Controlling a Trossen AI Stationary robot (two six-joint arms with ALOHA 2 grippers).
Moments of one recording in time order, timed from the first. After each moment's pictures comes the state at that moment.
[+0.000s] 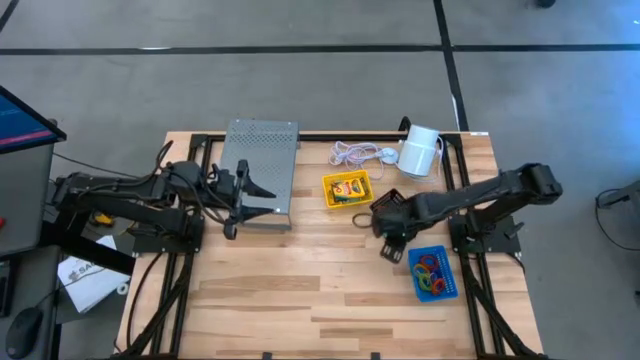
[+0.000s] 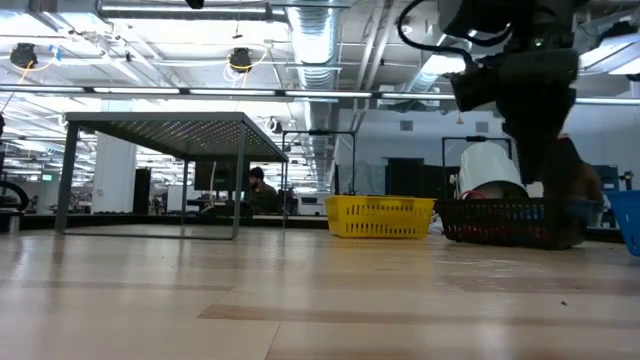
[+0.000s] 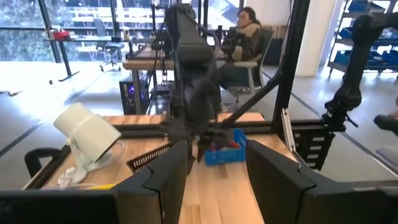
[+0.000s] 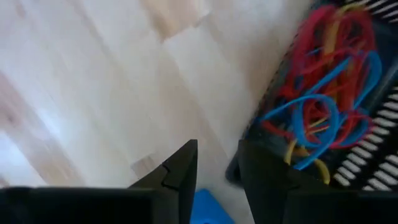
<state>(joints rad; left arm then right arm) -0.03 0.81 0.76 0.00 0.02 0.00 0.15 1.44 0.94 -0.93 0.03 0.65</state>
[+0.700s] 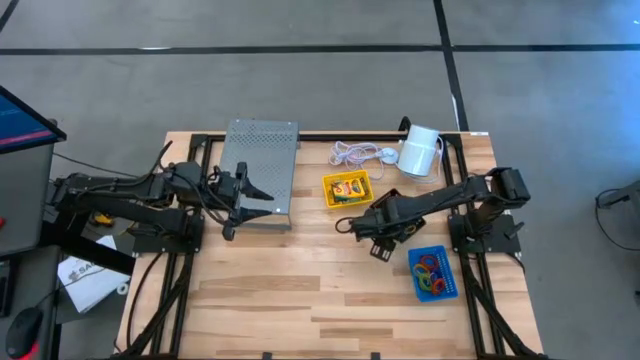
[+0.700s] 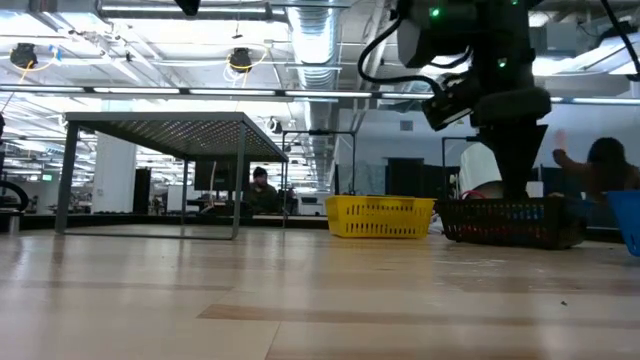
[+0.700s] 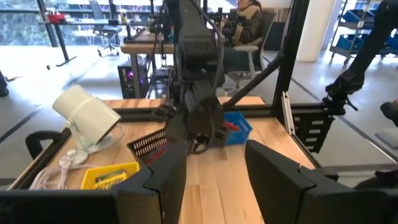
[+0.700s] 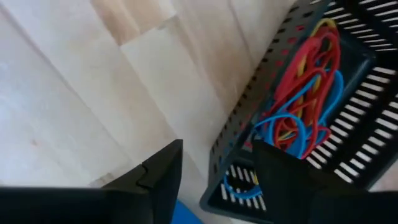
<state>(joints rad) -0.03 0.79 0.76 -0.08 0.02 0.00 0.14 1.71 1.14 -1.11 0.11 0.60</state>
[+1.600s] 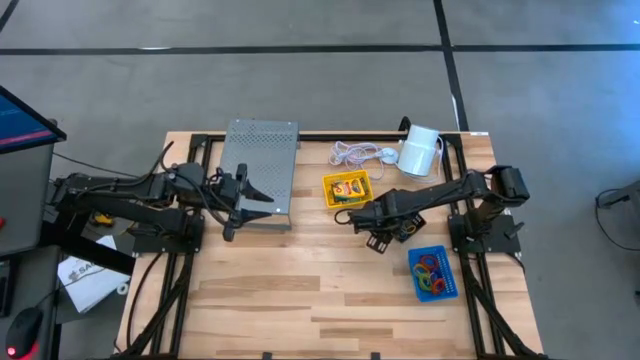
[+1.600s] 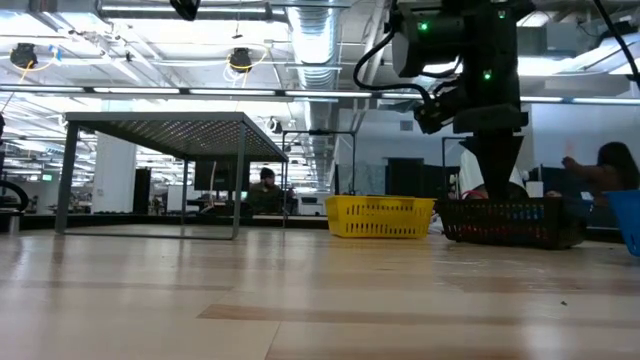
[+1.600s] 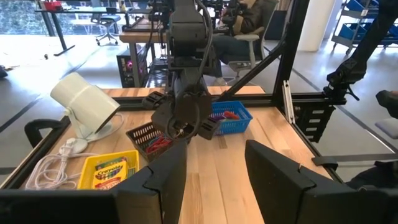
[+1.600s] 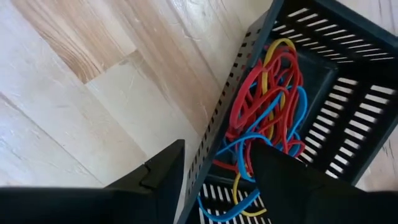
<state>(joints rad) -0.03 0.79 0.76 -0.13 0.02 0.00 0.08 1.71 1.14 -1.09 0.17 0.63</state>
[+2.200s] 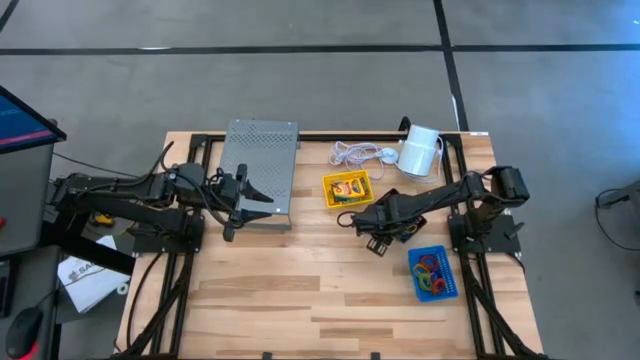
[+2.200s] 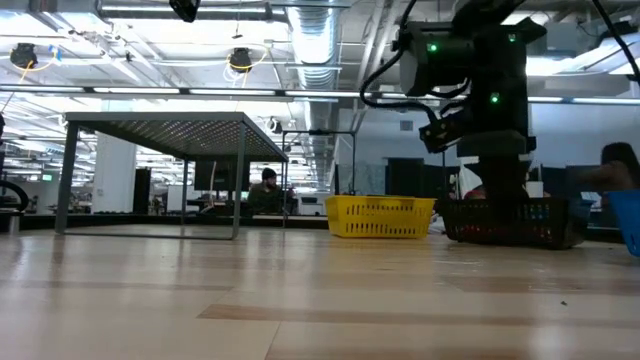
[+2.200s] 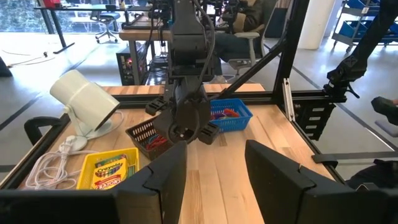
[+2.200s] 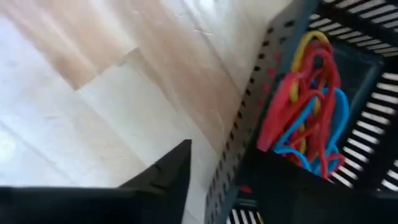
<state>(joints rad) -0.03 0.79 0.76 -0.14 0.02 0.00 0.09 1.71 1.02 -0.94 0.14 0.66</state>
